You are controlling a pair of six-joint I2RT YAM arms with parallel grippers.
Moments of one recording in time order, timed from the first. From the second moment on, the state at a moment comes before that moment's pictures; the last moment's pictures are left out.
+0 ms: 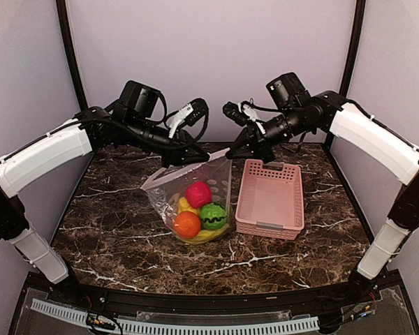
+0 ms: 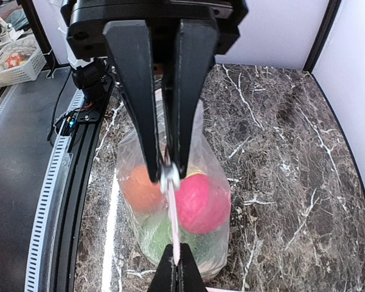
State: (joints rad) left arm -0.77 1.58 1.62 -0.63 0.57 0.20; right arm 0.71 1.66 1.78 -0.91 -0.73 -0.58
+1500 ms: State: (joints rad) left arm -0.72 1.12 1.15 -0.70 0.31 0.17; right arm 0.53 1.66 1.71 -0.86 -0.81 -0.55
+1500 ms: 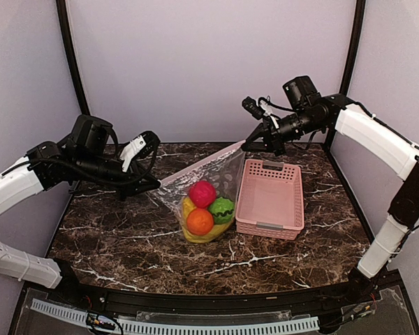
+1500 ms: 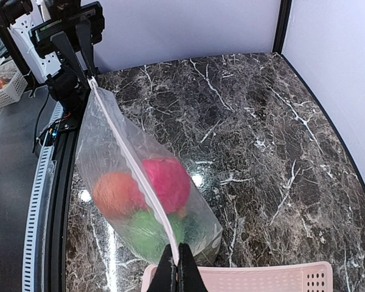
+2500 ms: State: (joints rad) left arm -0.71 0.96 0.69 -0.16 0.31 -0.18; right arm 0.50 1.66 1.71 -0.86 -0.81 -0.55
